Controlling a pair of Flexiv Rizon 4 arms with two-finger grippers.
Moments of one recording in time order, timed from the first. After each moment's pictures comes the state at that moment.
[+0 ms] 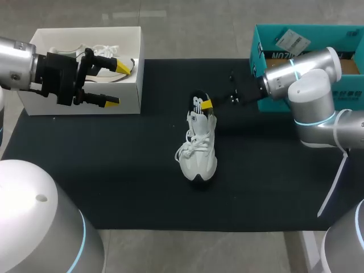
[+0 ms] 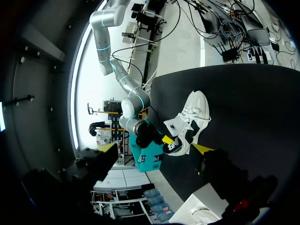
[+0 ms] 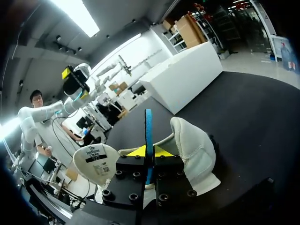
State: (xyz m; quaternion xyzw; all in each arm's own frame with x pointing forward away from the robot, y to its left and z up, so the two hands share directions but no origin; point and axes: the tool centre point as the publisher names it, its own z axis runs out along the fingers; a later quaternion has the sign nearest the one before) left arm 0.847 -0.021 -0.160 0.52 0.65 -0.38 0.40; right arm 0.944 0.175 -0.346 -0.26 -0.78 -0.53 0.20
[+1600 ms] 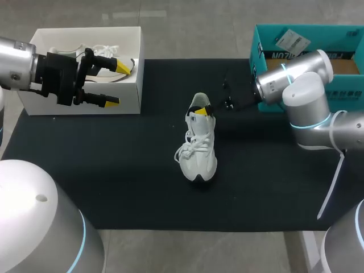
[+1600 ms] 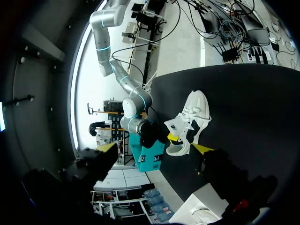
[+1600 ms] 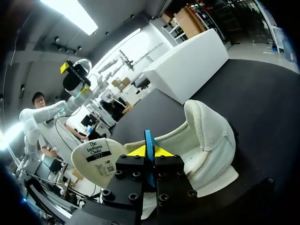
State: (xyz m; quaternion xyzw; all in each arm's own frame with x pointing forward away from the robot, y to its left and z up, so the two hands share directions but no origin) left arm 0.847 -0.021 -0.160 0.52 0.65 -0.38 0.40; right arm 0.922 0.191 -0.356 -0.26 -0.79 -0.51 0.24
